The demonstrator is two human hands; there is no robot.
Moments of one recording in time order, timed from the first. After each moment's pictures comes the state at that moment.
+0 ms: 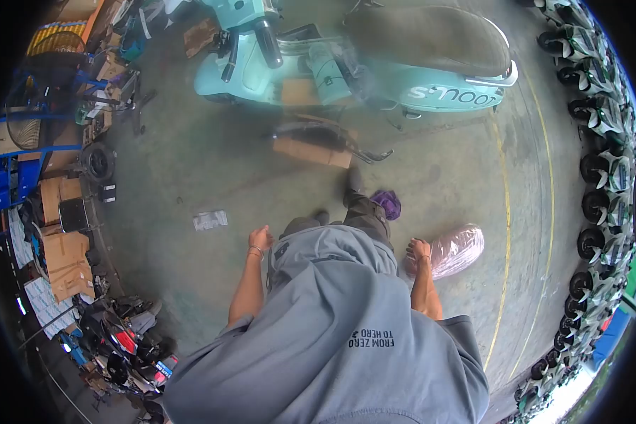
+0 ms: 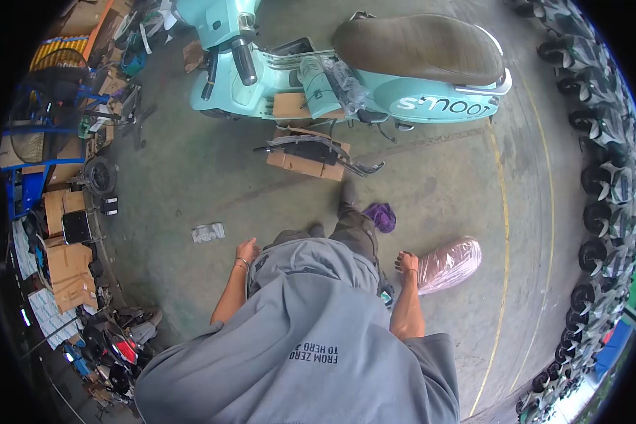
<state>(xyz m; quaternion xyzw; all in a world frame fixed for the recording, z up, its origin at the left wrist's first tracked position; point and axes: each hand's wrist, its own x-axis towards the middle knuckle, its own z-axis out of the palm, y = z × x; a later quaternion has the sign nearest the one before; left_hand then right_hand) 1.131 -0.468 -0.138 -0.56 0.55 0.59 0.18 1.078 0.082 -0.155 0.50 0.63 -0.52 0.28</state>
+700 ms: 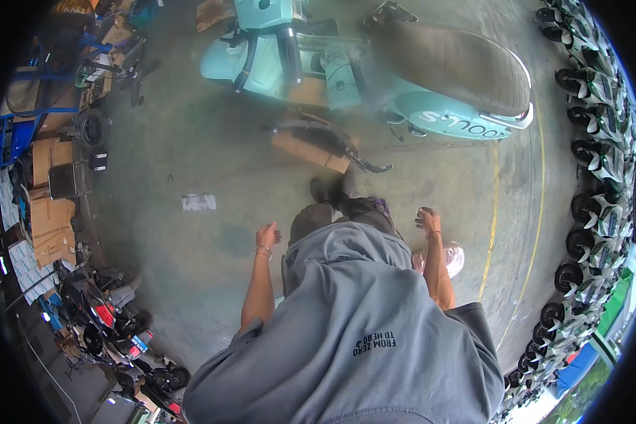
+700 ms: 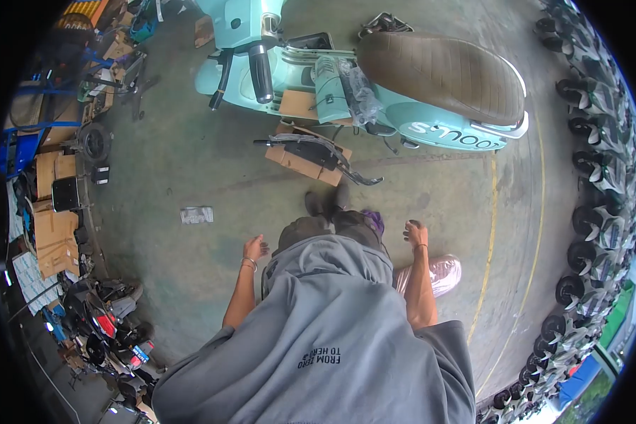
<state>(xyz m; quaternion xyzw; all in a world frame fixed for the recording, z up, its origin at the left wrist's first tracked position) 1.095 -0.411 -0.142 -0.59 0.50 0.61 0.15 0.873 0.077 -0.106 0.34 0.75 -0.48 0.32</state>
